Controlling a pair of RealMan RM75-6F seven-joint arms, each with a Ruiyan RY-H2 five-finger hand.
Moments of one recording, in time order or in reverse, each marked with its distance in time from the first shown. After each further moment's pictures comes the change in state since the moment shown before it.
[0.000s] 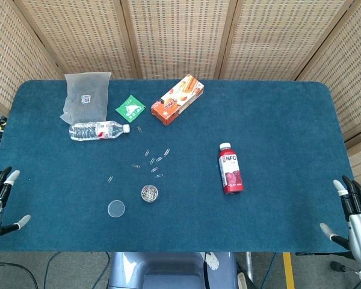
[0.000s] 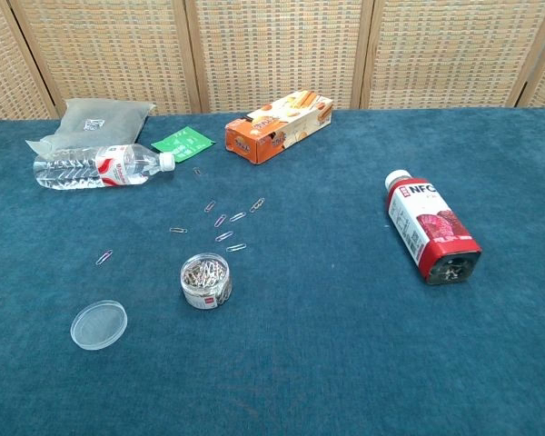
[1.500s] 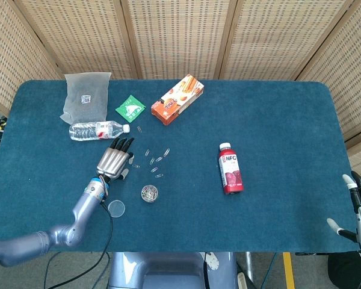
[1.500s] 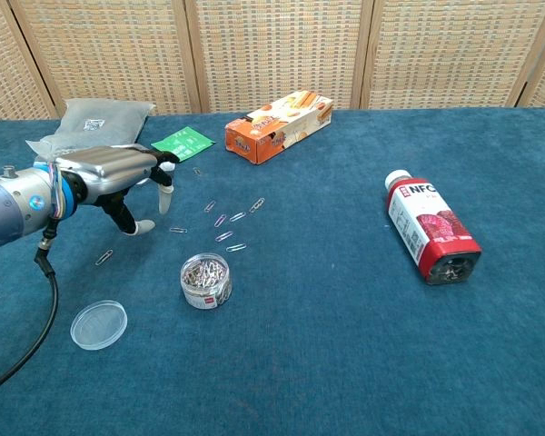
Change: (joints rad) left arm -0.715 -0.602 -0.241 0.428 -0.584 -0.704 0.523; right arm 0.033 0.036 0.027 0.012 0.110 -0.092 0.092
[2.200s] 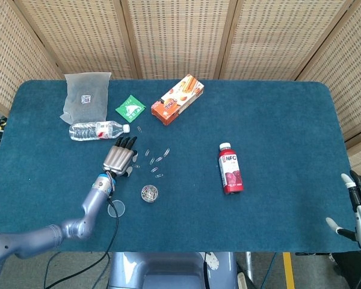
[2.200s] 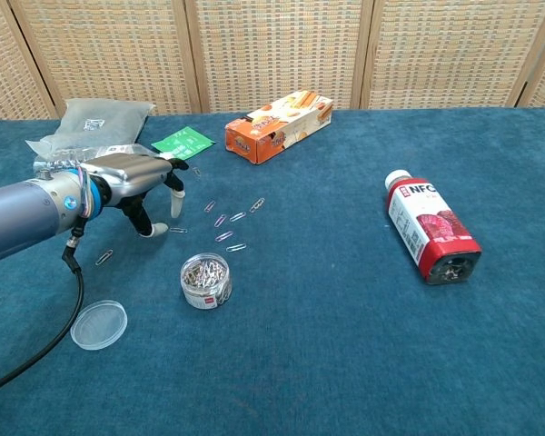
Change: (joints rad) left arm -0.083 -0.074 0.010 0.109 -0.107 -0.028 0.018; right arm 0.008 -0.003 0.000 0.006 0.000 -0.010 0.008
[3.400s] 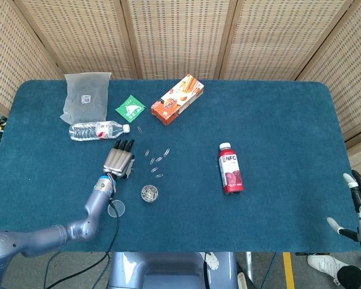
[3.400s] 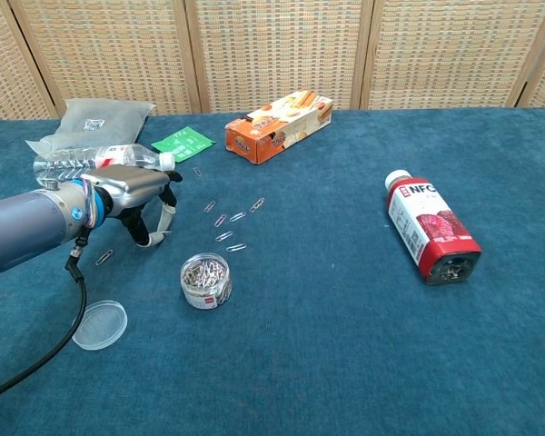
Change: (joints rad) left arm -0.035 -0.021 0.038 0.017 -0.132 0.032 0.069; right arm -0.003 0.008 -0.001 0.004 -0.003 0.010 0.028
